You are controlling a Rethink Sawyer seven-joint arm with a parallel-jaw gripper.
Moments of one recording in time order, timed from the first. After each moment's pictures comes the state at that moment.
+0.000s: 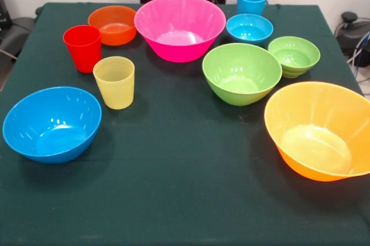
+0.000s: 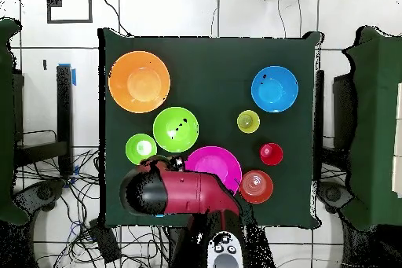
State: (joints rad) arm -0.10 -0.92 0.00 2.06 -0.04 0.35 1.57
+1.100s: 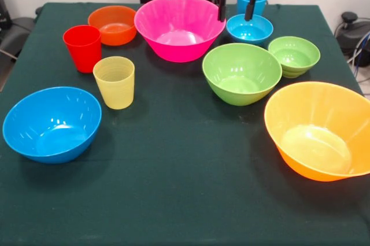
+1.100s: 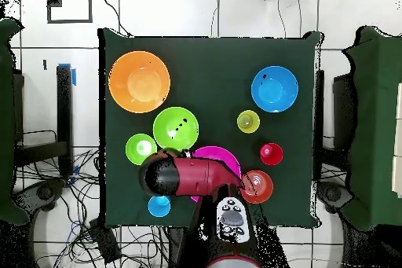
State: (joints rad) arm -0.12 -0.72 -0.01 1.97 -0.07 0.28 1.57
